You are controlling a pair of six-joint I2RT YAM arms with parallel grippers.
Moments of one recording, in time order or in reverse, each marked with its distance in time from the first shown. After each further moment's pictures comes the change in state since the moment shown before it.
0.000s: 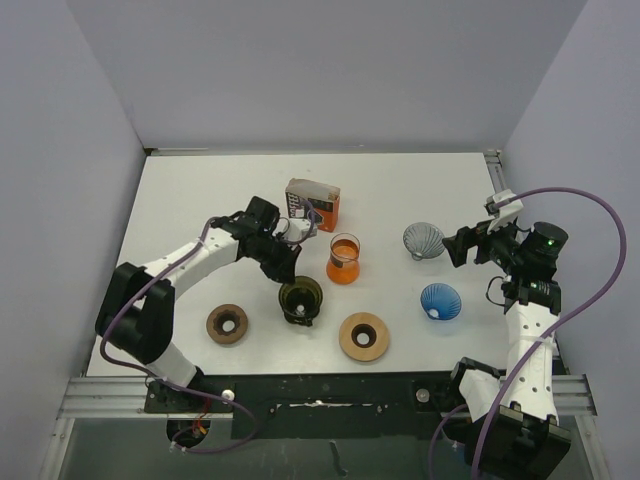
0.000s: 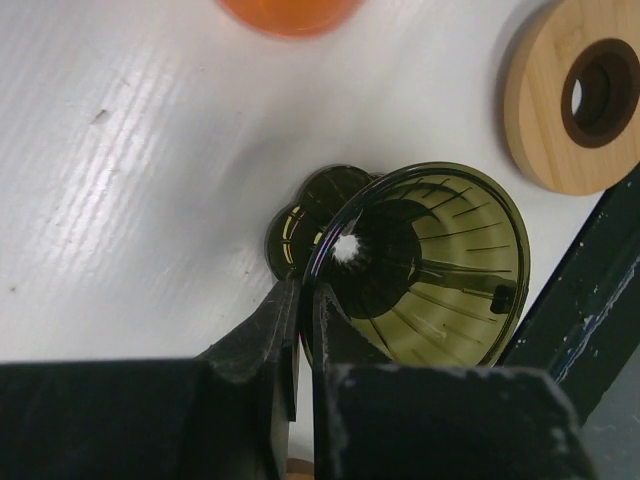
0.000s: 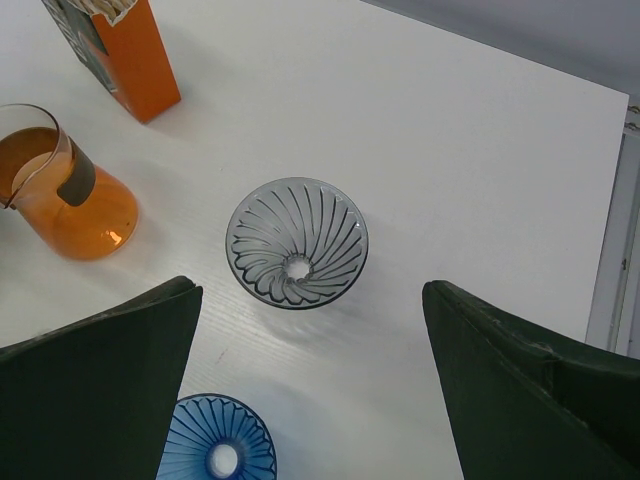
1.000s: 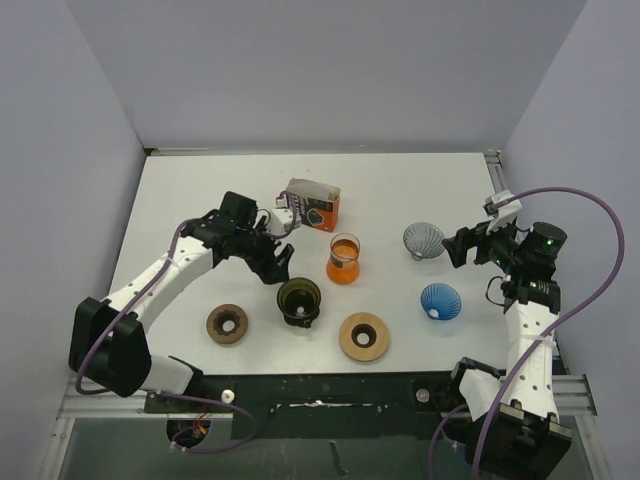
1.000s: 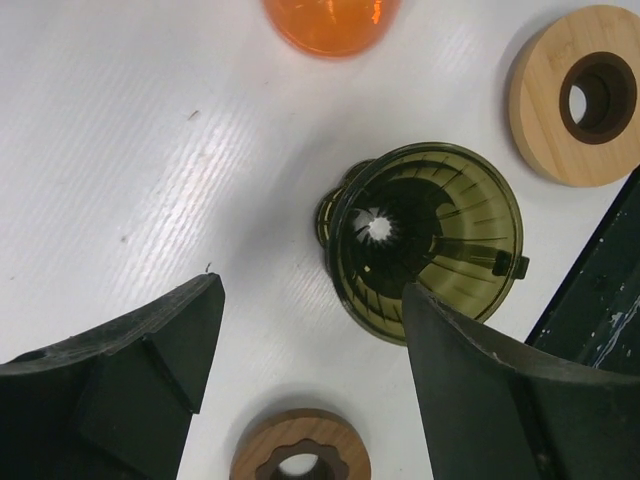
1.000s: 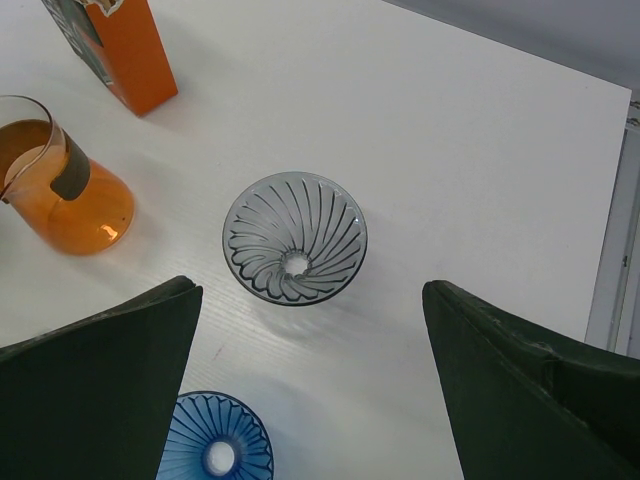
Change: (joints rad) left arm 0.025 -0.193 -0.035 -0.024 -0.024 0.061; right arm 0.000 0.007 -0.006 0.000 0.004 -0.013
